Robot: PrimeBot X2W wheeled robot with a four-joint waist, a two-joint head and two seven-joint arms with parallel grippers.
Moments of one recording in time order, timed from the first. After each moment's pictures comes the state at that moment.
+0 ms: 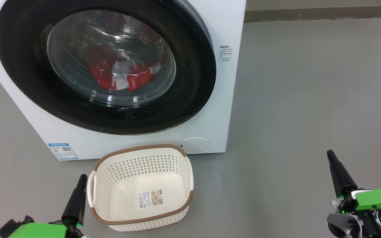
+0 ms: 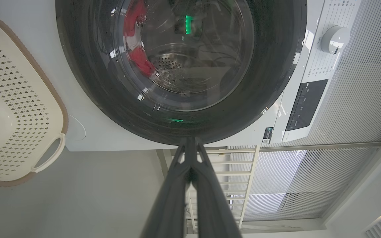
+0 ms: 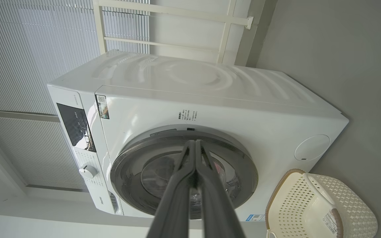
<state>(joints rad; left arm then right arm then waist) -0.10 0.04 0.08 0.27 -1.62 -0.12 0.11 -0.08 -0.04 -0.13 0.27 1.62 0.12 0.11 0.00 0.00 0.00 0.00</state>
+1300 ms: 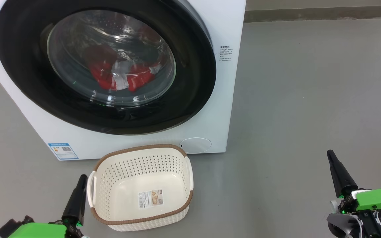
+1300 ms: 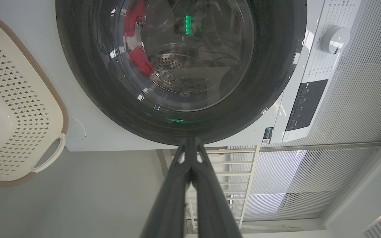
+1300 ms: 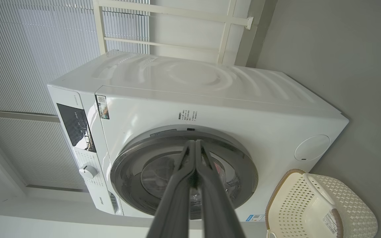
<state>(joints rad) -0.10 0.04 0.08 0.27 -1.62 -0.12 0.11 -0.08 -0.04 -0.13 0.27 1.62 0.12 0.11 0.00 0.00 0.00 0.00</state>
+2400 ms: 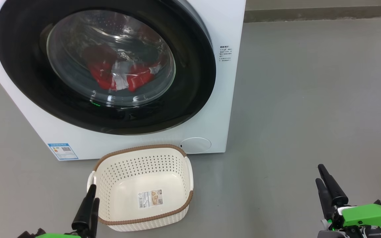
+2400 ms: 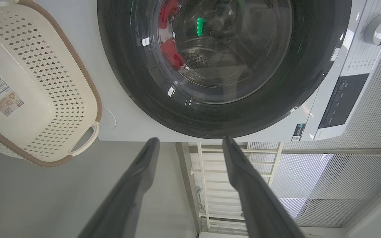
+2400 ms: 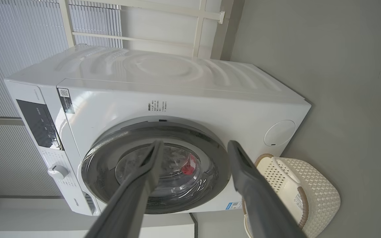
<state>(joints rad) -0.07 0.03 0.03 0.34 -1.58 -0.12 0.07 -0.03 -0.02 -0.09 0.34 1.59 0.12 0.07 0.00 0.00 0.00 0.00</state>
